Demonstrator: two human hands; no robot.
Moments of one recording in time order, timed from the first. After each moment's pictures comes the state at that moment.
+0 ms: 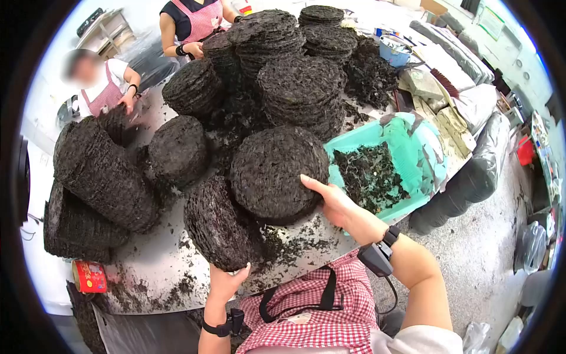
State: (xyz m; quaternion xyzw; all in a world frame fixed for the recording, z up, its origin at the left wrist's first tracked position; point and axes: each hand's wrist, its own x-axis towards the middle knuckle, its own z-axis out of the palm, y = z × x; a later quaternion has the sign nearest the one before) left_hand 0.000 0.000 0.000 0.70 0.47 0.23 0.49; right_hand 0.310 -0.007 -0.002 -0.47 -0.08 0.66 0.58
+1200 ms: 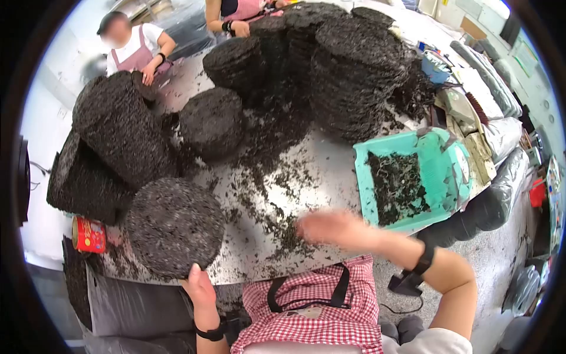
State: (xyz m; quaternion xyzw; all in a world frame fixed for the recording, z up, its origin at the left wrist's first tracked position) left_hand -0.080 -0.036 -0.009 0.37 0.47 0.64 0.49; right_hand 0.273 -0.033 0.047 -0.50 -0.60 0.57 0.26
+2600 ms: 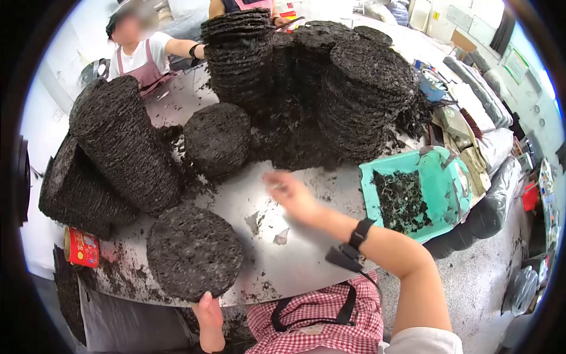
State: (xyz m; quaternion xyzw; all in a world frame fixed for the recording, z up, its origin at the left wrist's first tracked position) left_hand -0.103 -0.035 -0.023 0.27 0.49 0.58 0.58; right_hand 0.201 0.100 -0.014 -0.52 -0.54 0.48 0.45
